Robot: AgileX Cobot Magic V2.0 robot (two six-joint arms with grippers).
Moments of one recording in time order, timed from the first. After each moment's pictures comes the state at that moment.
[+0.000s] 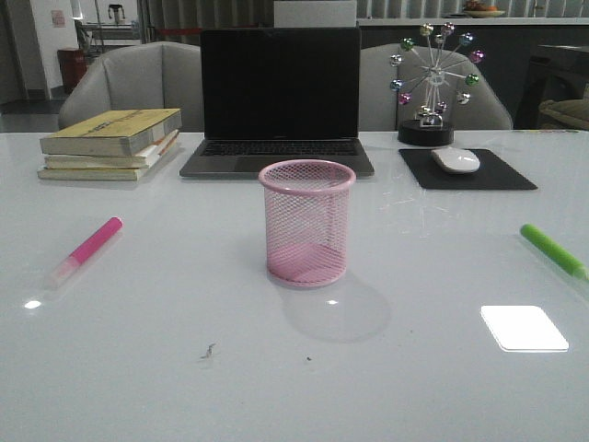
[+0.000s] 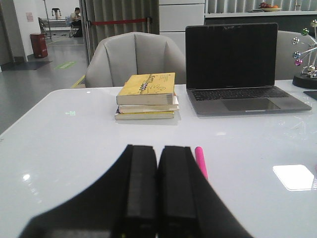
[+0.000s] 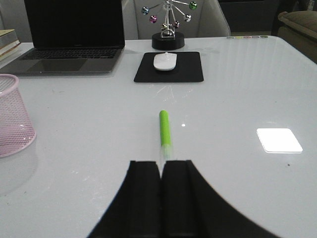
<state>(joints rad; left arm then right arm) -0.09 0.00 0.00 -0.03 0.07 0.04 0.01 -0.01 0.03 0.07 0.20 0.04</state>
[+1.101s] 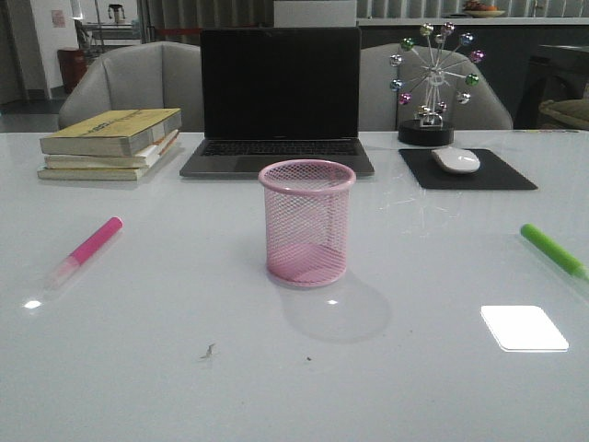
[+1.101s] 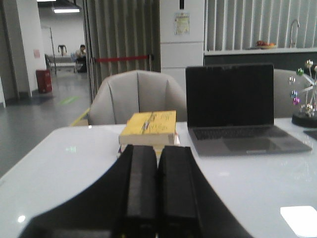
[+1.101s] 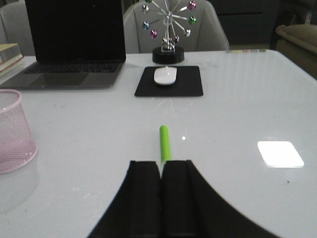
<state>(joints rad) -0.09 0.00 0.00 -0.03 -0.10 0.04 0.01 -0.01 0.03 0.07 0.14 0.04</state>
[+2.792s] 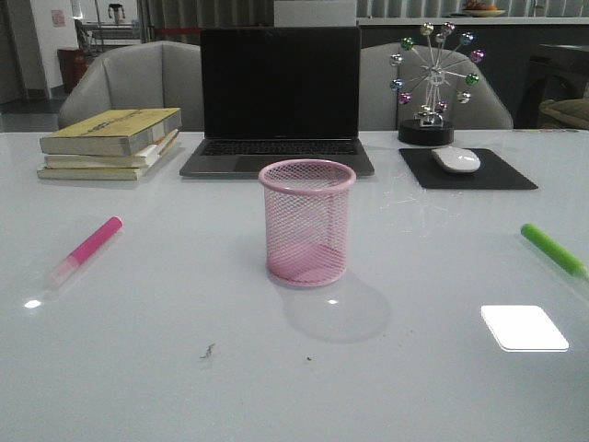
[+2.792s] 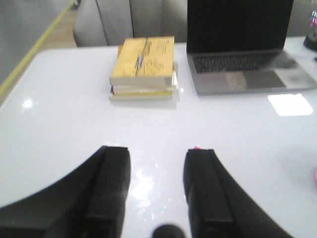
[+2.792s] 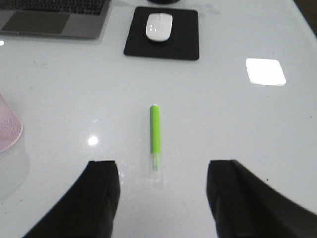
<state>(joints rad) -0.09 0.76 -0.64 -0.03 0.33 0.04 0.01 0.69 -0.56 0.00 0.44 0.04</state>
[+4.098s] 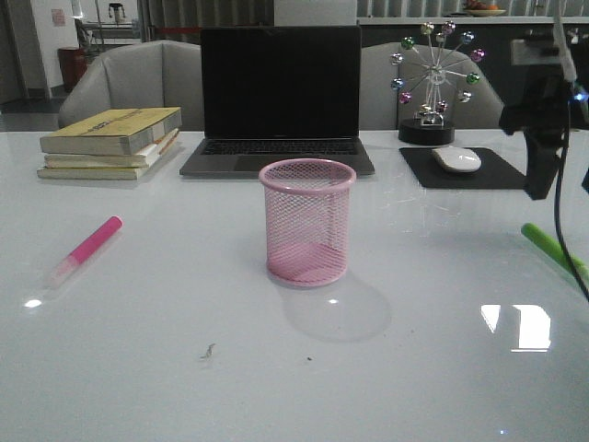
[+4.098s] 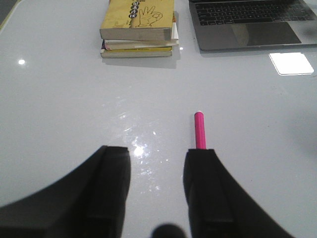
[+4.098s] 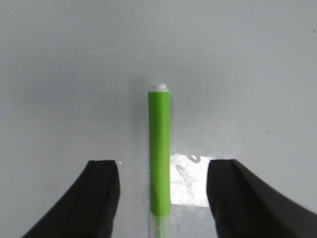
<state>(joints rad) -0.09 0.88 -0.64 -0.04 0.31 0.04 0.01 1.90 -1.41 0.01 0.84 0.03</state>
